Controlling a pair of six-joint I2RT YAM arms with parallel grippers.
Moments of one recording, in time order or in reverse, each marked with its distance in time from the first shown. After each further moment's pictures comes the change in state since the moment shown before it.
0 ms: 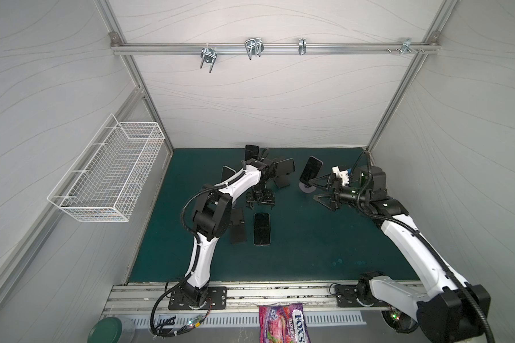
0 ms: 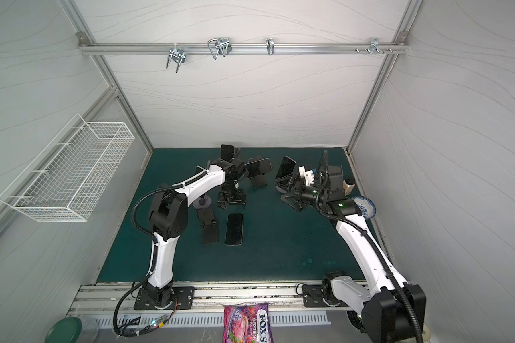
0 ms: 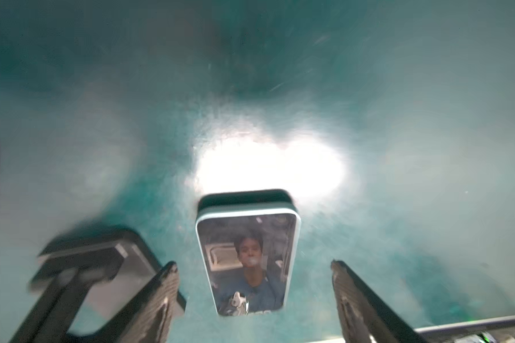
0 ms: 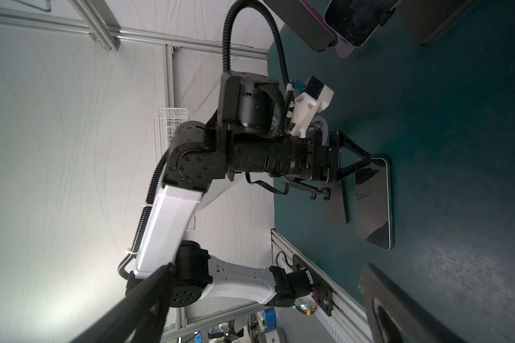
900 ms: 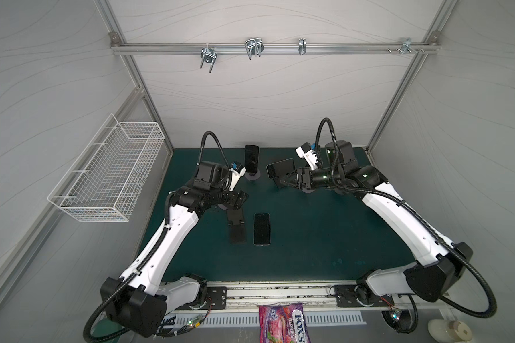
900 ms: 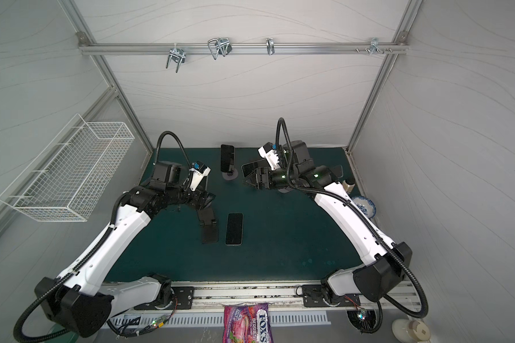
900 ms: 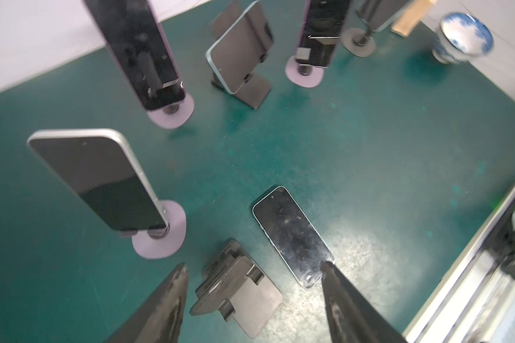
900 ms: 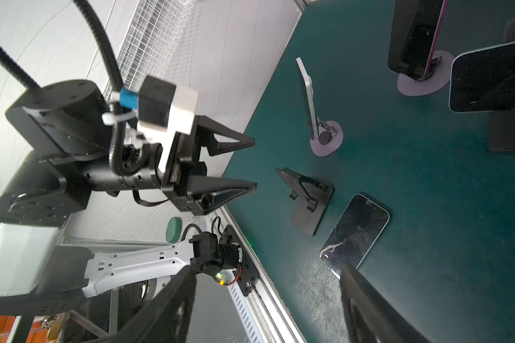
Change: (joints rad) left arm 0.228 -0.974 -0.681 0.452 0.171 0.759; right arm 0.325 0.322 0.543 -0.345 0.197 -0.584
